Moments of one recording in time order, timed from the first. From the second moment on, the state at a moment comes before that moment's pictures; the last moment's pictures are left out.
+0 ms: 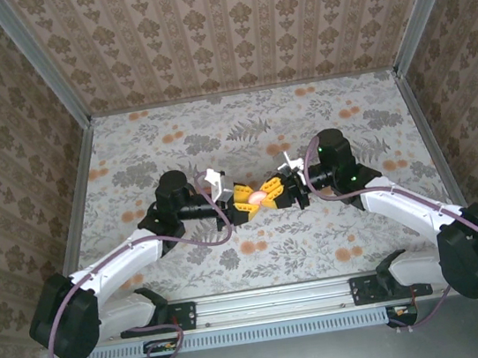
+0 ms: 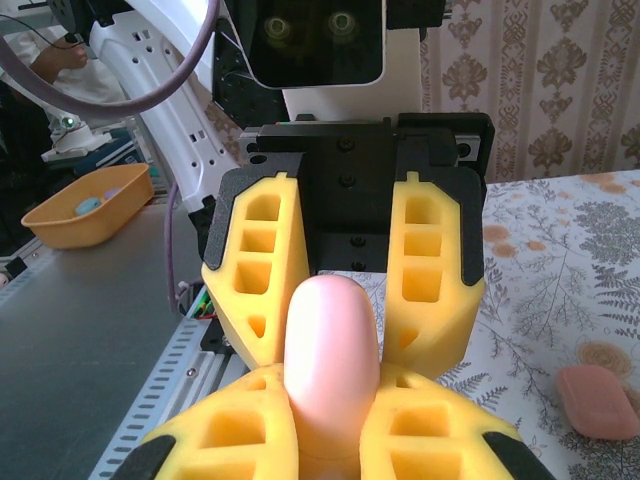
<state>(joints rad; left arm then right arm) -0.68 1.17 0.59 0.42 0.99 0.04 0.46 1.25 0.73 0.20 -1.18 -0.17</state>
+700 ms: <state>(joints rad) -0.68 1.17 0.59 0.39 0.96 0.07 0.46 1.25 0.73 0.20 -1.15 -0.17</state>
